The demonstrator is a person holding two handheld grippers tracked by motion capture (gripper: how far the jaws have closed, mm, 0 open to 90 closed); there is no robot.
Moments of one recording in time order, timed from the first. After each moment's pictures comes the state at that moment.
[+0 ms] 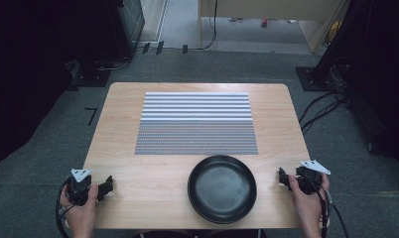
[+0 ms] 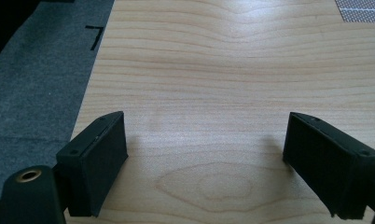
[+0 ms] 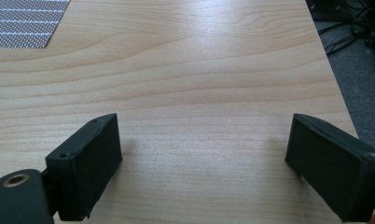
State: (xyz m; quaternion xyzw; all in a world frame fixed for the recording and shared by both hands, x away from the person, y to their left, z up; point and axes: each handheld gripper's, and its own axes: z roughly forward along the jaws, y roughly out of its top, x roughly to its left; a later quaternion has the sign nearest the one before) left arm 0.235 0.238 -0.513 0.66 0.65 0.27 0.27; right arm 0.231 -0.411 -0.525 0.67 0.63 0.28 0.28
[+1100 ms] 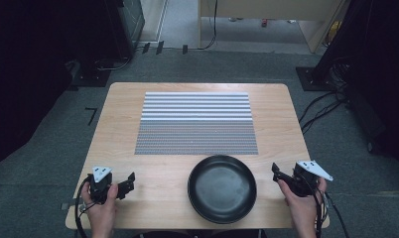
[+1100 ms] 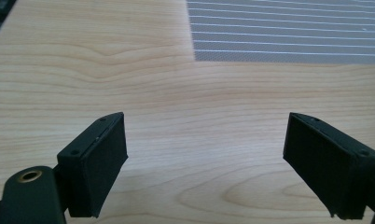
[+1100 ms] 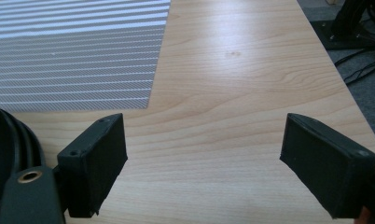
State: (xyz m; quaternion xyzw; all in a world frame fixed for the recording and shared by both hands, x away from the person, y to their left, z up) left arm 0.227 0.169 -0.489 0.67 0.61 0.23 0.35; right arm 0.213 -0.374 -0.484 0.65 0.59 0.37 0.28
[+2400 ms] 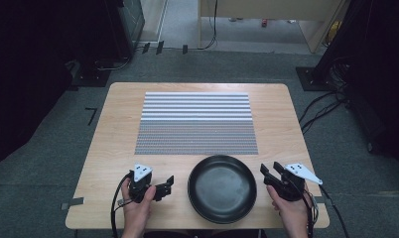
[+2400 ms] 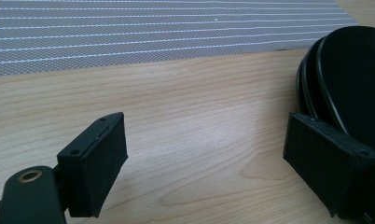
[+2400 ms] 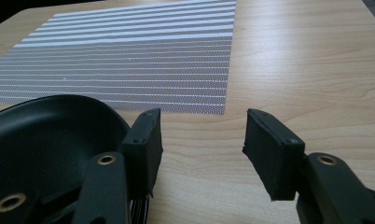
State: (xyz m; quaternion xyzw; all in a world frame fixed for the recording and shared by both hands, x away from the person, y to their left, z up) left arm 0.226 0.075 -0.486 0.72 0.54 0.15 0.40; right arm 0.201 -0.335 -0.471 0.61 0.62 0.43 0.25
